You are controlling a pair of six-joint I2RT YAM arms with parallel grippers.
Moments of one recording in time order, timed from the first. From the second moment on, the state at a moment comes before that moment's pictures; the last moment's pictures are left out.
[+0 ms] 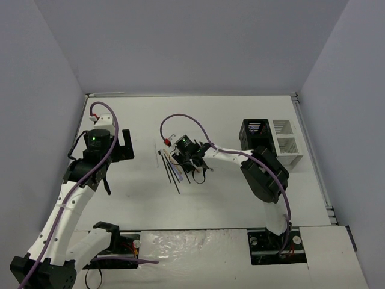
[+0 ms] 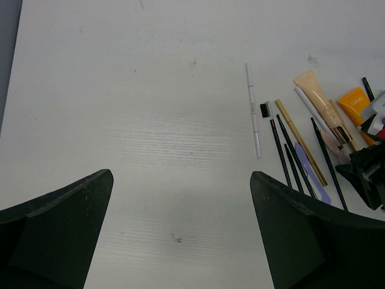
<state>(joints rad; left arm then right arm) -0.23 0.92 0.99 -0.66 -0.22 -0.22 0.84 1.99 1.28 -0.27 0.11 -0.03</state>
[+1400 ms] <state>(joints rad) -0.21 0.92 0.98 -0.66 -0.21 -0.22 0.38 1.23 0.95 0.01 0.40 0.02</state>
